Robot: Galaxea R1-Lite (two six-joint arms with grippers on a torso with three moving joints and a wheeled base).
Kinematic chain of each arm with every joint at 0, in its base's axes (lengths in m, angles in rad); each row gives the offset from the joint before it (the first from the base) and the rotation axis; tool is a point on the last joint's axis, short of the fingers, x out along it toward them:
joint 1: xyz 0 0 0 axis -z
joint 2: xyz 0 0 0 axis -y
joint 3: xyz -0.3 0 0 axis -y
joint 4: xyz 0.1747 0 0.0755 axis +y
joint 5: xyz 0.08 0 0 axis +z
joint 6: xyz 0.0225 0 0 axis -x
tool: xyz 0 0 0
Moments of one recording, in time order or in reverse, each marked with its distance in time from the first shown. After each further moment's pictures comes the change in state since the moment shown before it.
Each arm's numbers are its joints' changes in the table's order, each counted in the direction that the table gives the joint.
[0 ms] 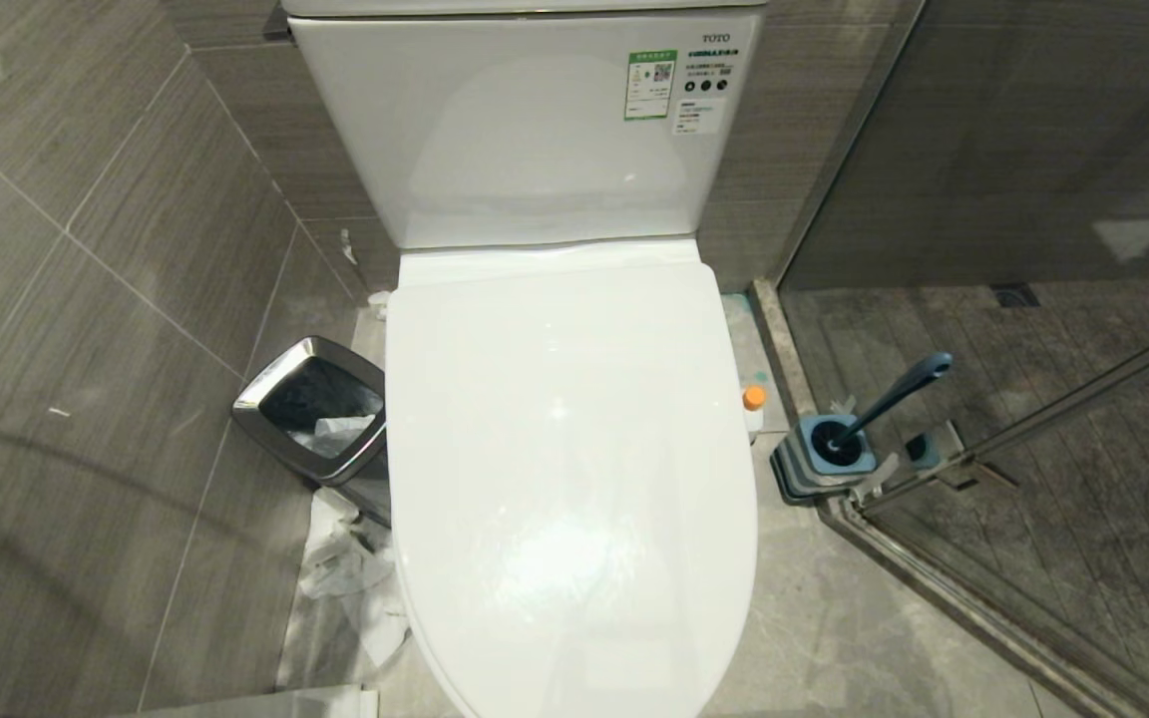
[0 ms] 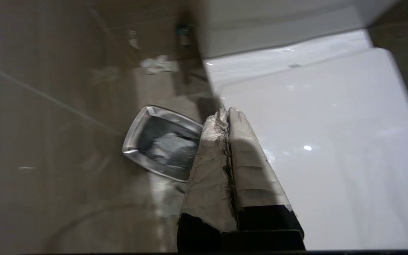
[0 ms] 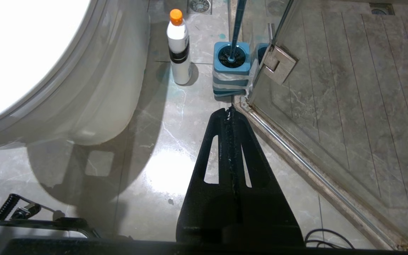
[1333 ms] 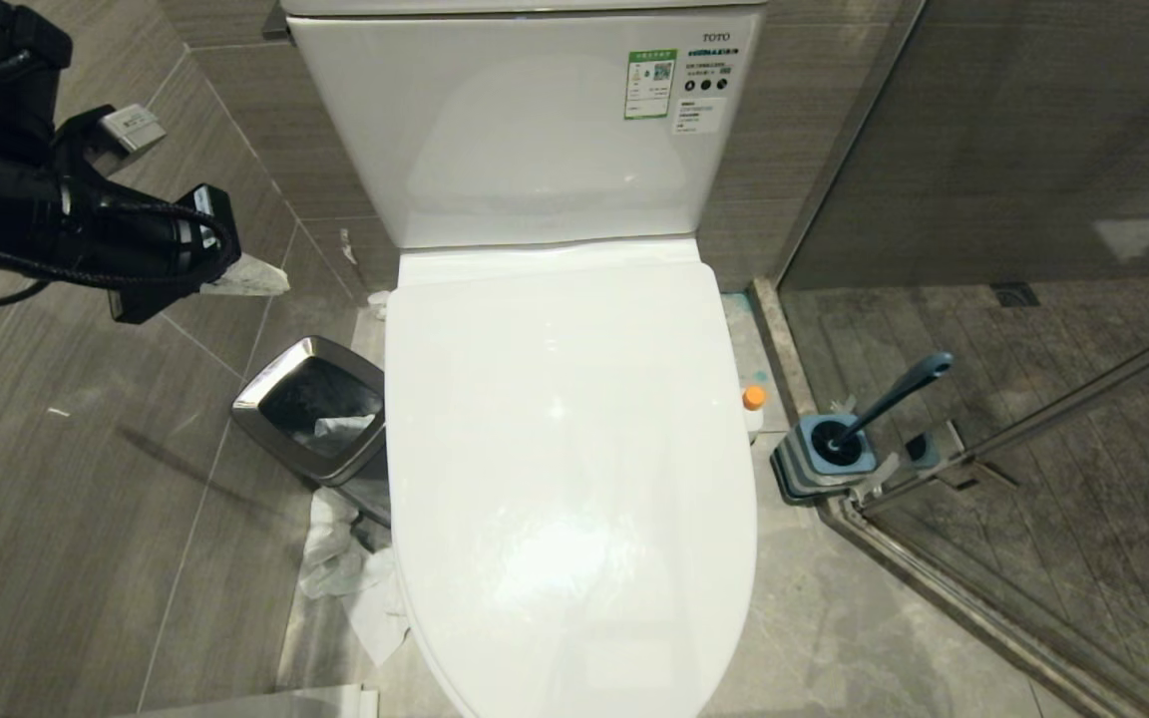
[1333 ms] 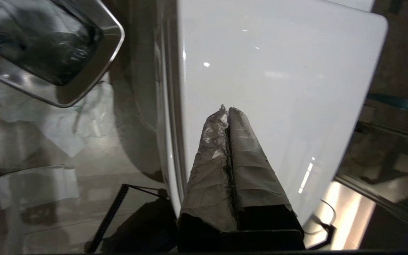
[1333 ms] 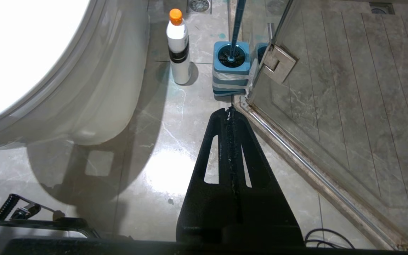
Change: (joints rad) left arm -0.181 -0.461 0.090 0.101 -0.452 0.443; right arm 0.000 0.000 0.000 0.000 0.000 0.000
